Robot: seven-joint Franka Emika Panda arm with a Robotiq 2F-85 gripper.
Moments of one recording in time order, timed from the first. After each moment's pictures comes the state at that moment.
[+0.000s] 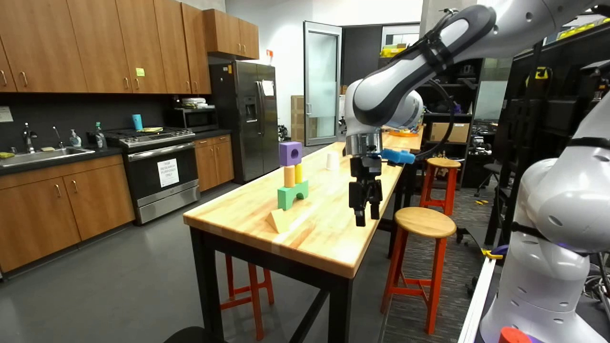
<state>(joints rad) 0.09 -0.40 -0.01 -2.65 0.24 2.02 -0.16</state>
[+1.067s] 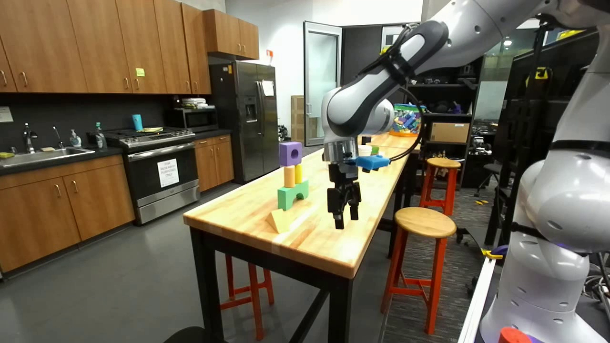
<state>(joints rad) 0.09 -0.19 0.02 -2.51 0.19 2.09 -0.15</state>
